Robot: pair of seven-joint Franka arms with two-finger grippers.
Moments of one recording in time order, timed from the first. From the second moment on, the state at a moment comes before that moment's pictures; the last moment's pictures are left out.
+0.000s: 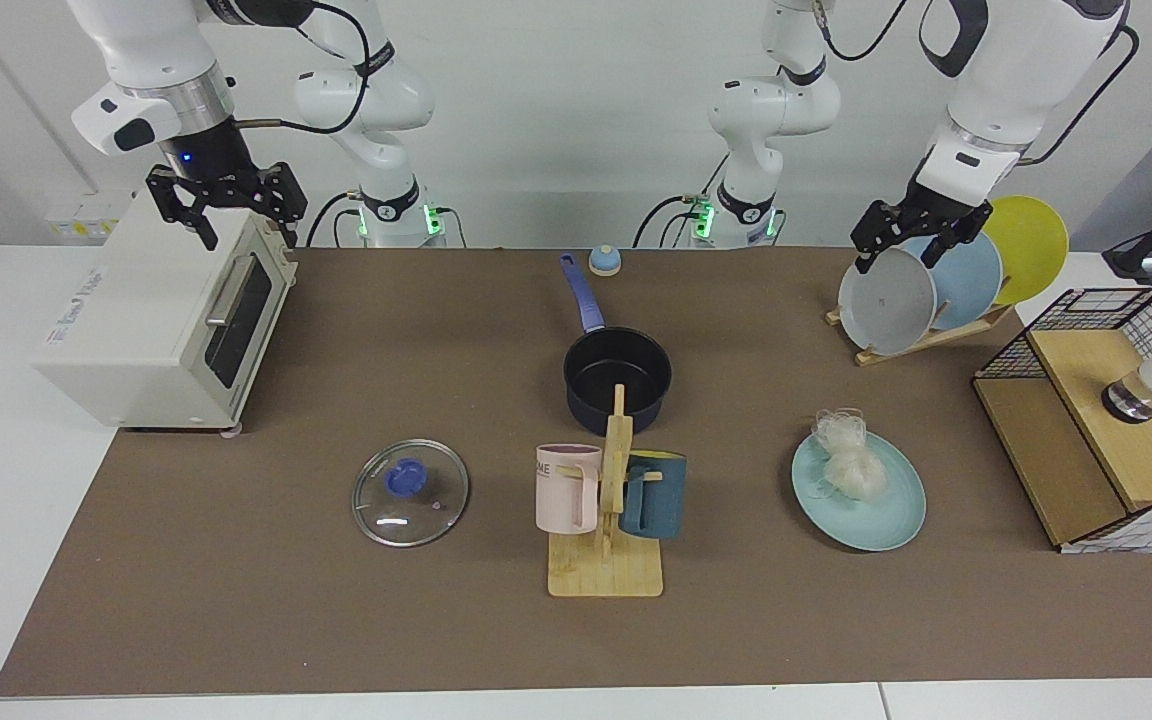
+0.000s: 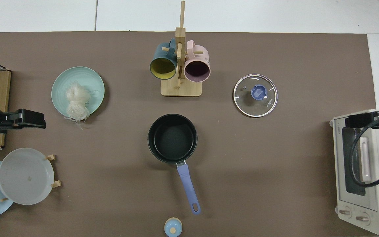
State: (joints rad) left arm 0.03 -0.09 -0.06 -1.71 -0.03 1.62 -0.10; right arm 0.00 -0.12 -0.03 -1.69 -0.01 1.61 -0.04
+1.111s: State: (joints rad) left arm 0.07 0.03 -0.02 -1.68 -0.03 1.76 -0.10; right arm 0.00 -0.06 0.02 -1.73 0.00 1.64 -0.04
